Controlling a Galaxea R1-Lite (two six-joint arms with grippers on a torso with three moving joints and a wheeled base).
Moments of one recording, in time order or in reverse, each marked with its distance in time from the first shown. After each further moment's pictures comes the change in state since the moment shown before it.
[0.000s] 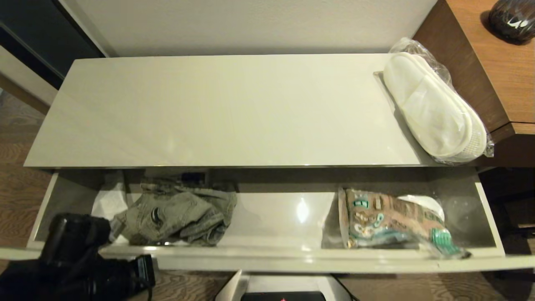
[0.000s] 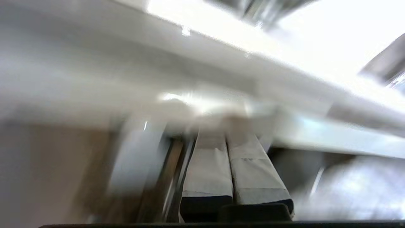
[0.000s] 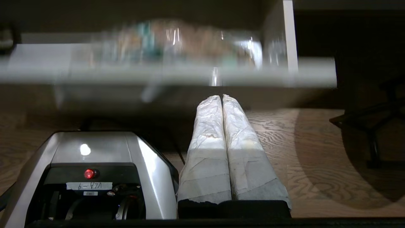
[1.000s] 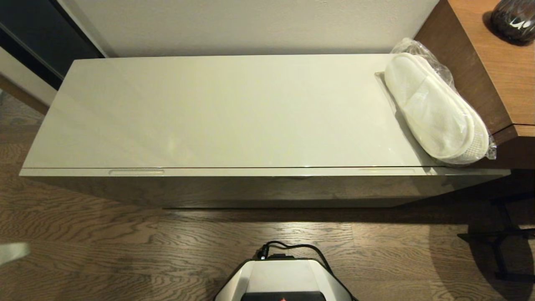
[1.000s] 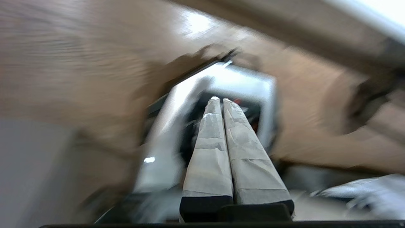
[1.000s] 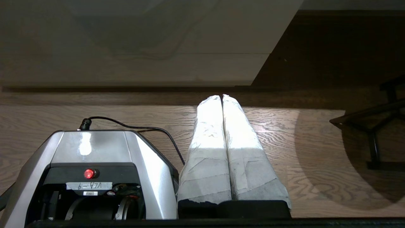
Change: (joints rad) left arm 0.000 -0.612 -0.712 1.156 0.110 0.108; right arm 0.000 0.000 0.000 0.000 0.000 0.000
